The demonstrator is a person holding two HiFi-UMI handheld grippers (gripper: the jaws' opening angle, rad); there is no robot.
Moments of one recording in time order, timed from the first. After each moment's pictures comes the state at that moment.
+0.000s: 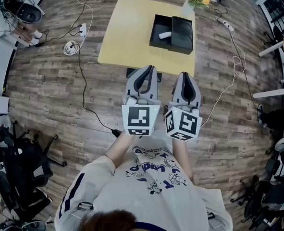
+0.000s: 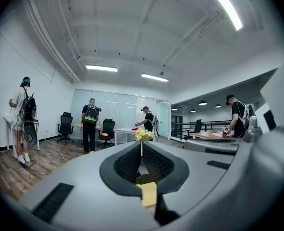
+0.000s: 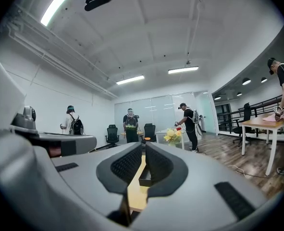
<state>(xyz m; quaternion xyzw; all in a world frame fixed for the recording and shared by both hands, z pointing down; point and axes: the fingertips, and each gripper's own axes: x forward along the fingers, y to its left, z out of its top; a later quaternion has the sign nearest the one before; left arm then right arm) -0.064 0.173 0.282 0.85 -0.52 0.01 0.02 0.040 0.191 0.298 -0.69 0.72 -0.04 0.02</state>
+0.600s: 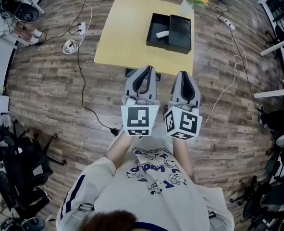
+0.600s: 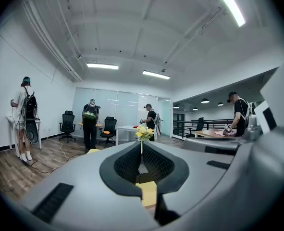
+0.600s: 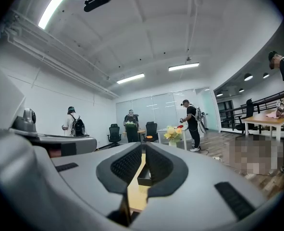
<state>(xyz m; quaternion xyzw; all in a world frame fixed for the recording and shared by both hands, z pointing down) -0.047 0.160 0.297 0.85 -0.53 0.02 0.03 0.058 0.175 0.310 -0.68 0.73 -0.05 0.02</state>
